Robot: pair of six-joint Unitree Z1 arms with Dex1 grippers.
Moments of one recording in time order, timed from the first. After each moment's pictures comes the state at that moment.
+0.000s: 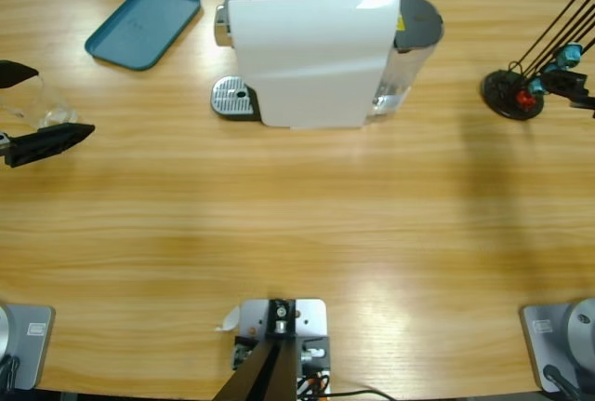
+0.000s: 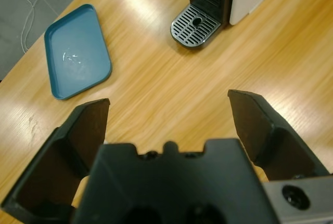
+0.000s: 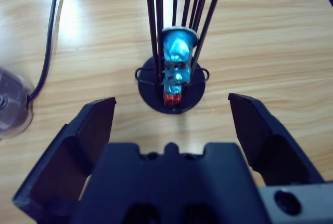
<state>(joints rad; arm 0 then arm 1) -0.90 1.06 -0.68 0.28 0.24 0.13 0.32 1.25 -0.43 -0.14 -0.41 0.29</state>
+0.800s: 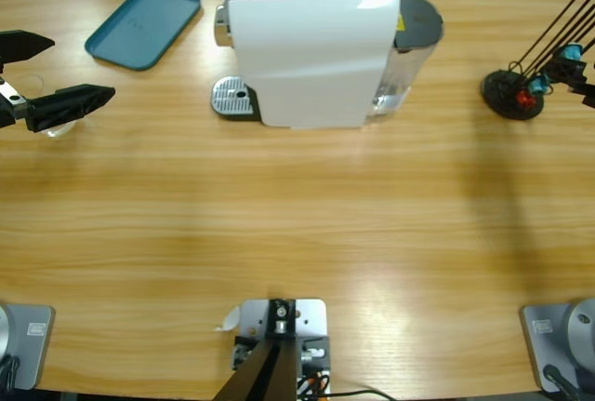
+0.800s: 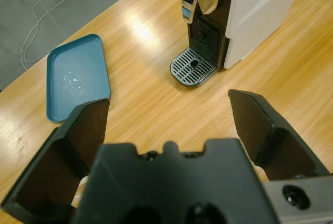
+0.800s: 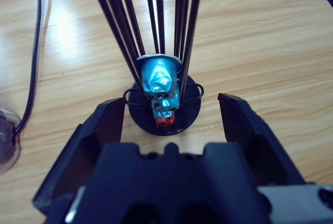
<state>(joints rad) -0.90 1.12 -0.65 0.08 0.23 0.07 0.22 1.34 -0.39 -0.32 -0.38 0.28</state>
